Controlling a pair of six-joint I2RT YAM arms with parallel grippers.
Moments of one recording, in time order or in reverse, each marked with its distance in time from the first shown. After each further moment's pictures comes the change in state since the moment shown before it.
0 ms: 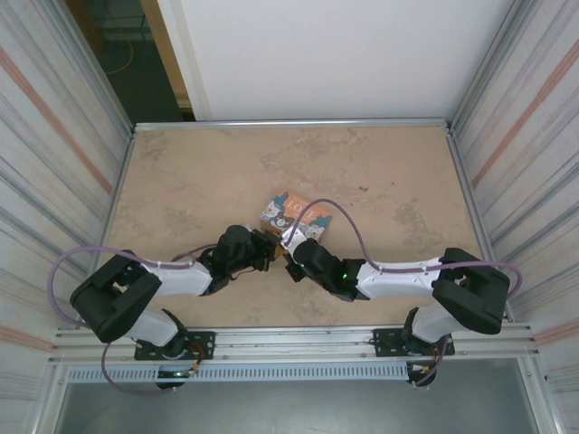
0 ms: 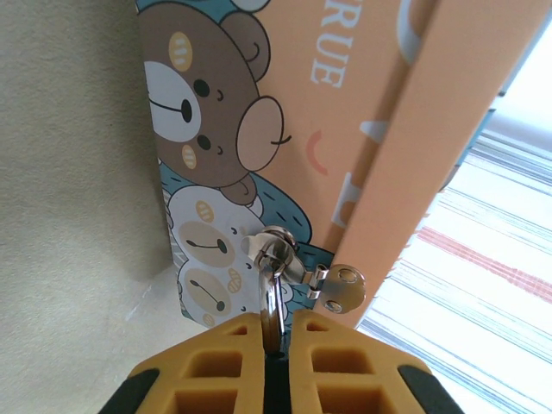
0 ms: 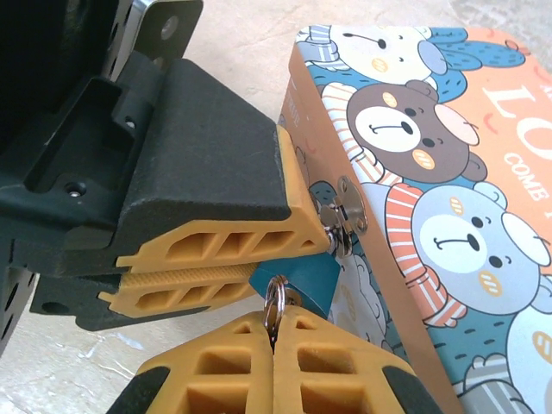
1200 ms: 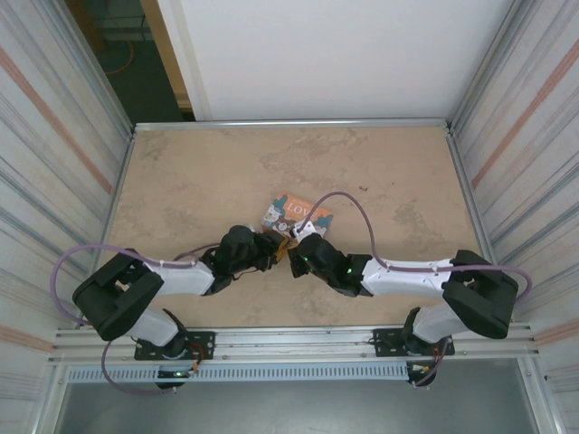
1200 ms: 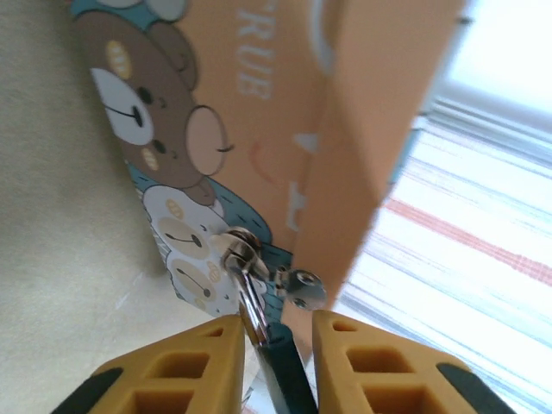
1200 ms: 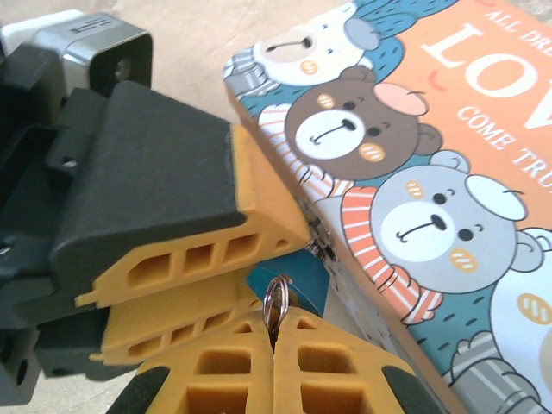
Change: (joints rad) left arm -0.022 0.004 0.014 0.003 0.004 0.015; right arm -0.042 -0.062 0.015 -0.103 -0.047 0.252
